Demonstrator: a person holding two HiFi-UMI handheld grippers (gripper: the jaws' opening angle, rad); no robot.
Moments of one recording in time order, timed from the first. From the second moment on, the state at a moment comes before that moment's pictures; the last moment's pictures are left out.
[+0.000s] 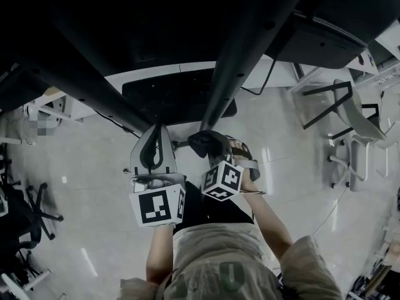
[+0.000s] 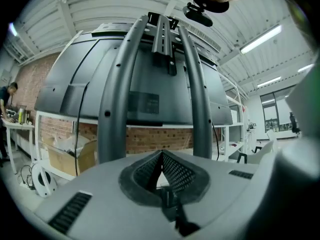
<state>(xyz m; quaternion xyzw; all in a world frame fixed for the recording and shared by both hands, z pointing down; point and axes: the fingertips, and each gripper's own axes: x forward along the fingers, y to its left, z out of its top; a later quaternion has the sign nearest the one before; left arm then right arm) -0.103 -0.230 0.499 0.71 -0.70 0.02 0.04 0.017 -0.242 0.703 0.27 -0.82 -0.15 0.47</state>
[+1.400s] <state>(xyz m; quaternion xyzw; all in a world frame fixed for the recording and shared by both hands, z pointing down) -0.219 -0.149 0.232 0.75 -0.65 -0.03 -0.12 -0.080 -0.179 0.320 0.45 -0.89 0.07 -0.04</state>
